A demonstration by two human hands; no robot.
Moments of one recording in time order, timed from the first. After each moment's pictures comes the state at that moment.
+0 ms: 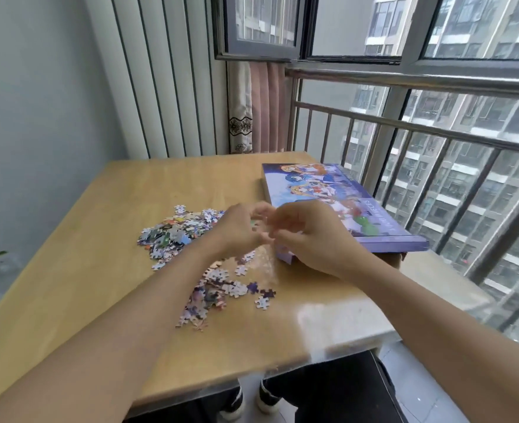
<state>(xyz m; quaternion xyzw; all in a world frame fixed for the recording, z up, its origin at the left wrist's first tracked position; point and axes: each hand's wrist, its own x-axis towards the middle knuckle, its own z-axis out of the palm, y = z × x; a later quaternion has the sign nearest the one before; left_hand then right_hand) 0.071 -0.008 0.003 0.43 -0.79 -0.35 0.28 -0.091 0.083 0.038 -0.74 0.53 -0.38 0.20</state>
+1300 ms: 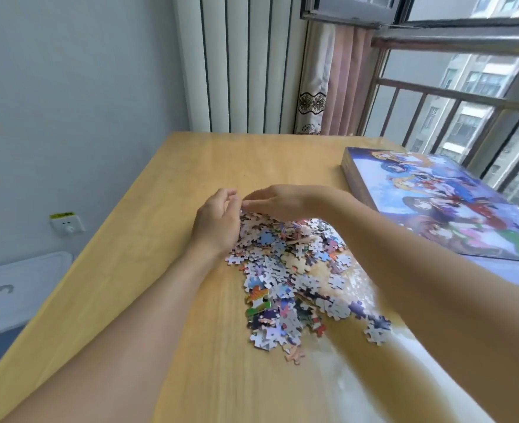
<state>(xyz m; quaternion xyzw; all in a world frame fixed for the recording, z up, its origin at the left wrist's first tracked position) 0.222 -0.057 -0.062 0.63 -0.59 -0.22 0.46 0.072 -0.103 0.003 -0.84 0.48 0.02 0.27</state>
